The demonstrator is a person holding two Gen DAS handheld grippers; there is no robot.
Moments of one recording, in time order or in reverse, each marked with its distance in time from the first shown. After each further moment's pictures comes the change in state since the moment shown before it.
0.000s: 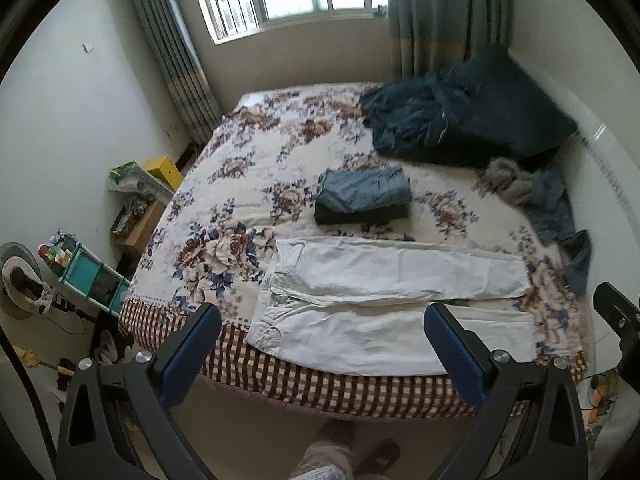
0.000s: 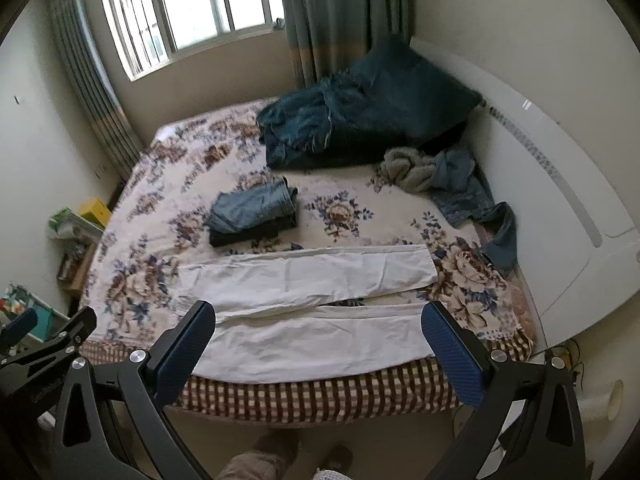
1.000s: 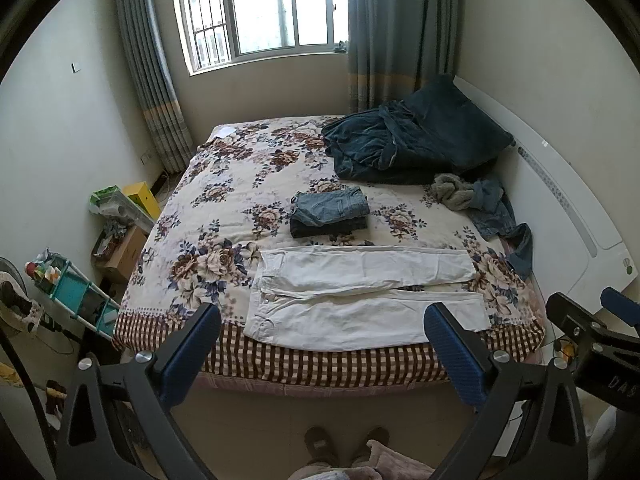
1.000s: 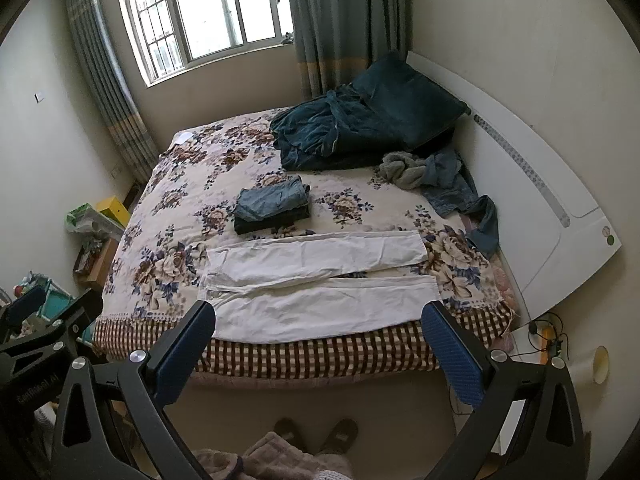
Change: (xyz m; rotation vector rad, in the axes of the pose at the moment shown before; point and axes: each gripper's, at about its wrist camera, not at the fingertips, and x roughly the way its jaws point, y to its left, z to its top) left arm -0.179 0.061 -0.071 0.052 -0.131 -0.169; right arm -0.183 0.008 -0.088 -0.003 -0.053 0.021
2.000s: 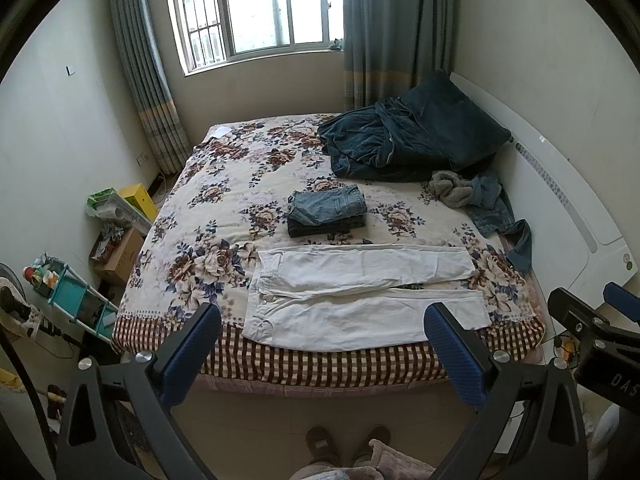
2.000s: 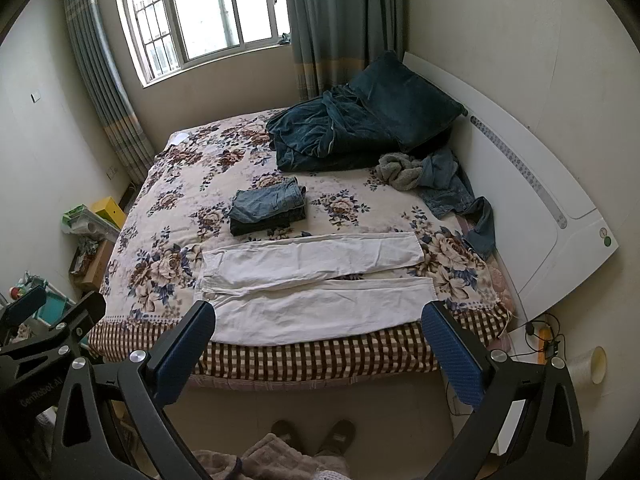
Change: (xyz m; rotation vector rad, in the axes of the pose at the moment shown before) left arm 0.008 -0.006 0.003 0.014 0.009 -0.004; right arm 0.008 0.004 0.006 -0.002 0.002 -0.020
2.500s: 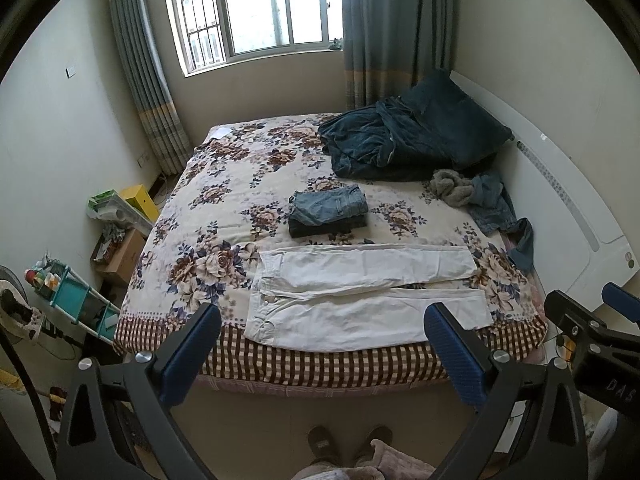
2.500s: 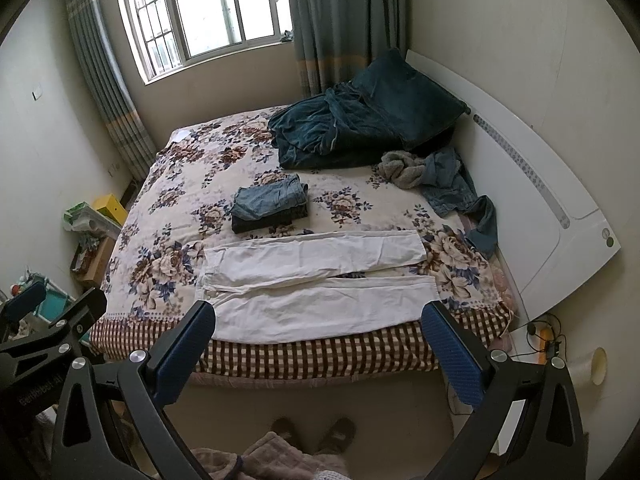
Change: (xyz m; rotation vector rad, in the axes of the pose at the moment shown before) left arm 0.002 0.000 0.005 0.000 0.004 0.004; right arm 0.001 -0.001 -0.009 -0.003 0.008 0.001
